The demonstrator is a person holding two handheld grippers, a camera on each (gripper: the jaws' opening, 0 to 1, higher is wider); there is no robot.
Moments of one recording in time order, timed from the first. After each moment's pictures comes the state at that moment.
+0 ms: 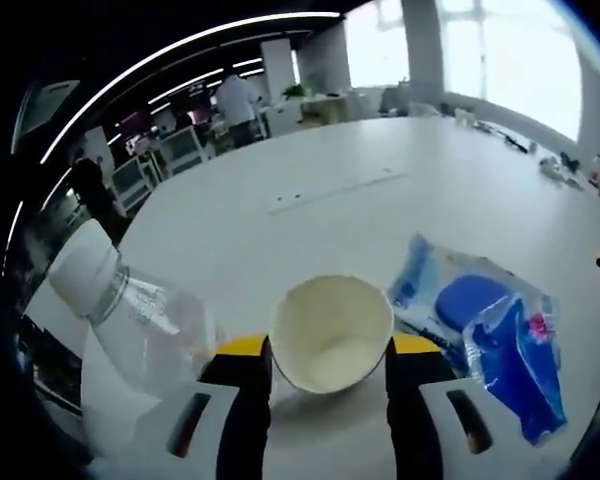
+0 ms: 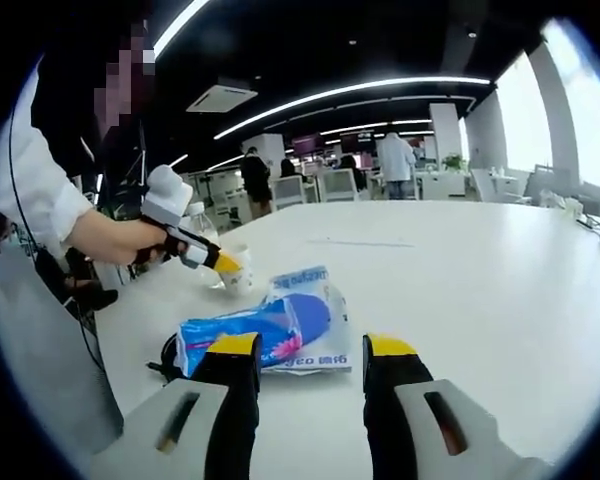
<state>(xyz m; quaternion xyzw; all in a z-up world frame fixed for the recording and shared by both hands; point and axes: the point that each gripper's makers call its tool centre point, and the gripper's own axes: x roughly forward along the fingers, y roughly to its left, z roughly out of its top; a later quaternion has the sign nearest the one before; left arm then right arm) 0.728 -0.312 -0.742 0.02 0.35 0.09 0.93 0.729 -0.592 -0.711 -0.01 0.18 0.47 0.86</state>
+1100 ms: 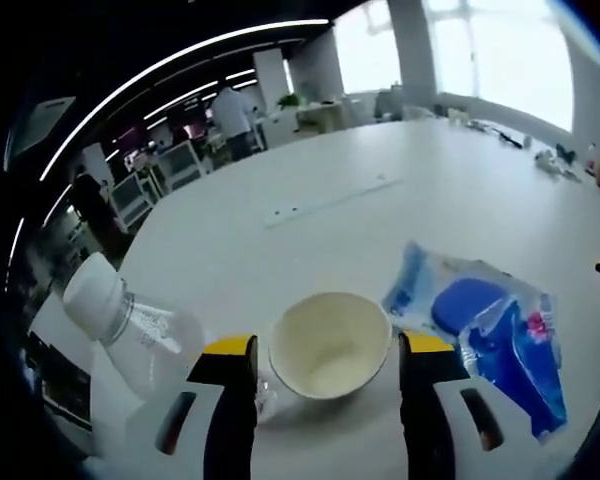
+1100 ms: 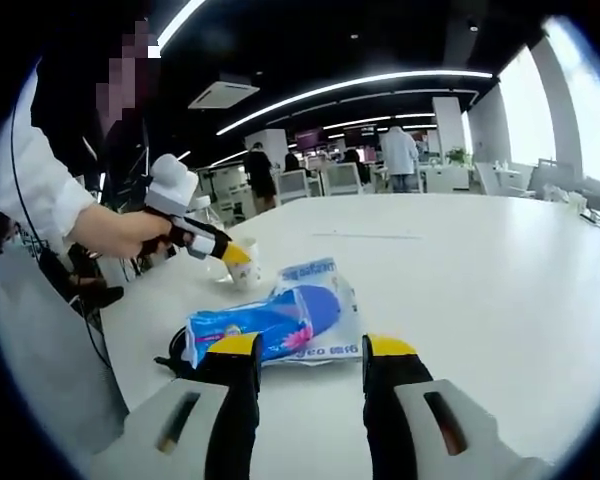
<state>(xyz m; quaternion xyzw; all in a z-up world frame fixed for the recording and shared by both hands) 0.732 -0.317 -0.728 0.05 0.34 0.08 0.94 0.718 -0.590 -0.716 0.00 0.19 0.48 0.86</state>
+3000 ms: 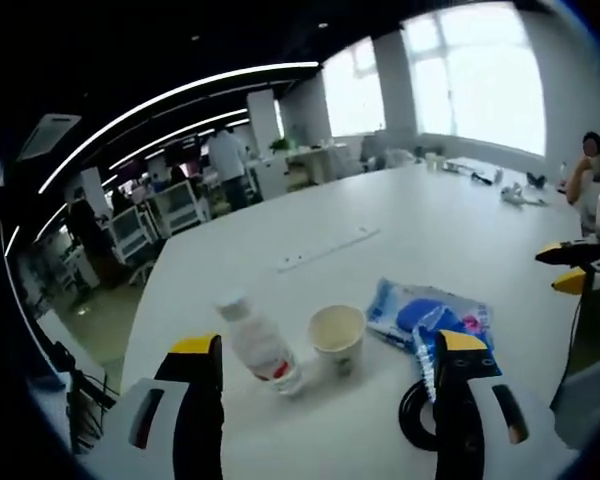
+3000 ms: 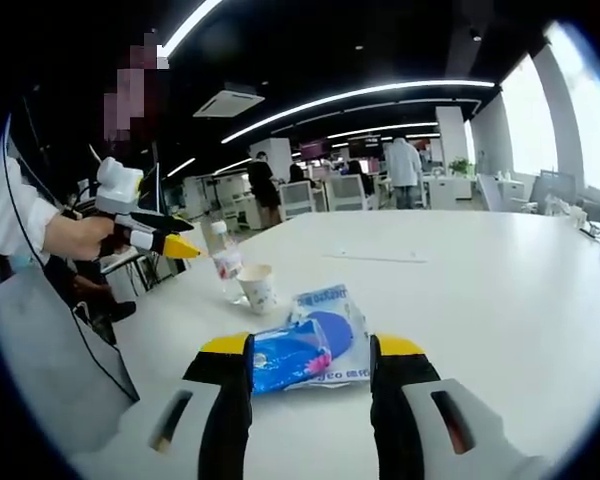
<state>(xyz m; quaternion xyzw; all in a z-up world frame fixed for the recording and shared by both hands) 0.655 -0.312 -0.638 0.05 0.25 0.05 0.97 0.699 -0.588 -0.663 0.00 0.17 0.49 0.86</state>
